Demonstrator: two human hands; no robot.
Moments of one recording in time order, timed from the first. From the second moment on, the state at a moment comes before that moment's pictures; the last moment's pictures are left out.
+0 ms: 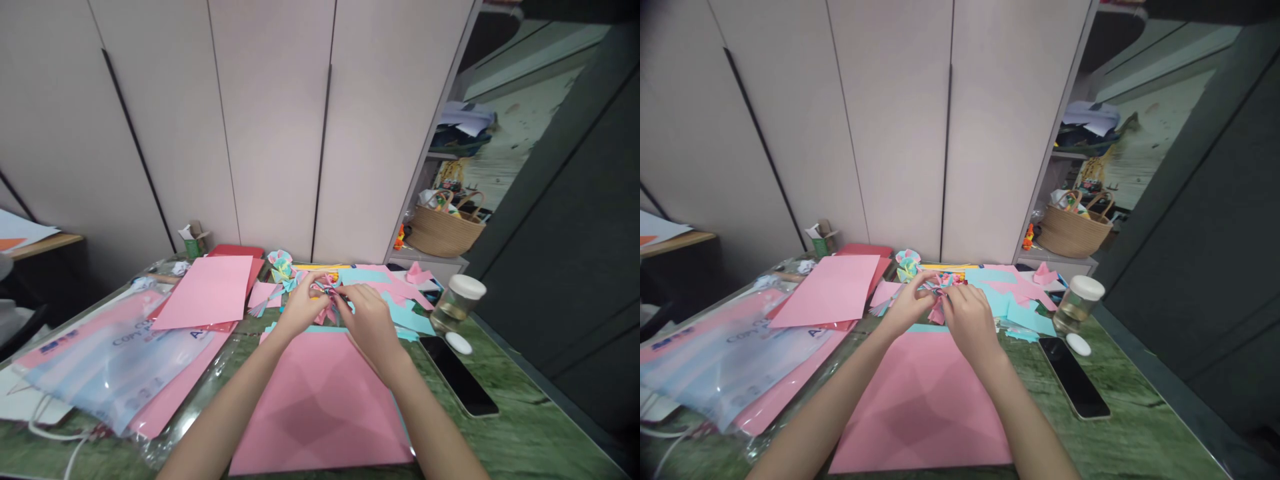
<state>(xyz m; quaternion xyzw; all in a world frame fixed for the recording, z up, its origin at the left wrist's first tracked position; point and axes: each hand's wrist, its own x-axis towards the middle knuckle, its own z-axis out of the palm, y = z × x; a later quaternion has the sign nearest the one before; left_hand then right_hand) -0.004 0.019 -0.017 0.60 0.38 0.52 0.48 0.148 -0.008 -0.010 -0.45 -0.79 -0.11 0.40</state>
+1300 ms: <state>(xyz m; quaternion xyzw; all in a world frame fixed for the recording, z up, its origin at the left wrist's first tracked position) -0.024 0.034 -0.002 0.41 0.27 0.48 0.72 0.160 0.027 -0.019 -0.43 -0.72 0.13 0.53</state>
